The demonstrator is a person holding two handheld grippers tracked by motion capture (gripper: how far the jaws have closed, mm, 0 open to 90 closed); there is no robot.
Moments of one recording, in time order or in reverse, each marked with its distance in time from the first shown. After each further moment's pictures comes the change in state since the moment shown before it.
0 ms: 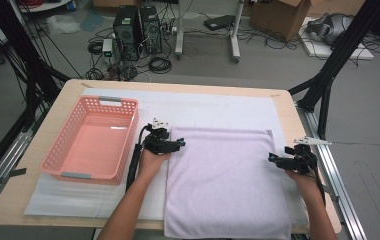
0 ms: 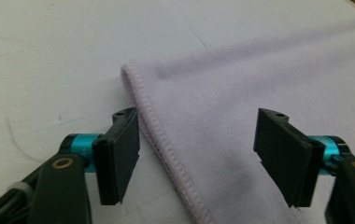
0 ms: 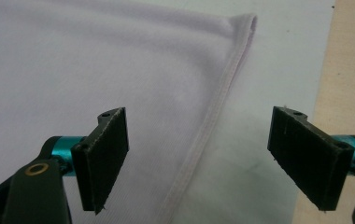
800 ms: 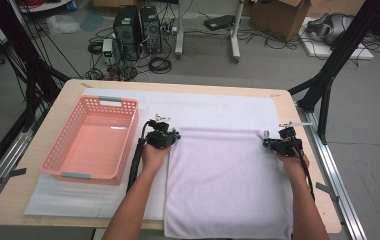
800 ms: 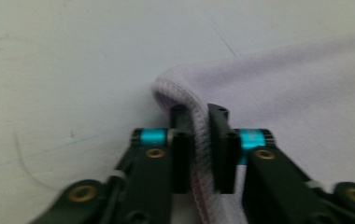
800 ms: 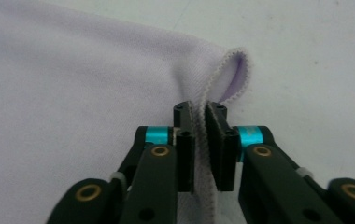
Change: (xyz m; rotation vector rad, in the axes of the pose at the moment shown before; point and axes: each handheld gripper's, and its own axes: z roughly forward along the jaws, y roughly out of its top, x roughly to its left) left arm 0.003 0.010 0.016 0.040 0.016 -0.019; right arm 0.002 0.039 0.045 0.120 -0.023 0.017
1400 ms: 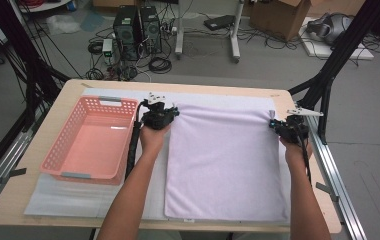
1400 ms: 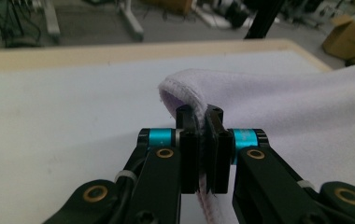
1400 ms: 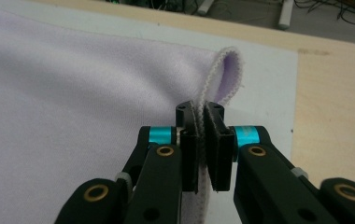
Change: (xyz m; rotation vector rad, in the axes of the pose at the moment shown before) left arm 0.005 0.060 -0.027 -0.239 -0.011 -0.017; right arm -0.001 0.038 -0.025 -0.245 -0.086 -0.040
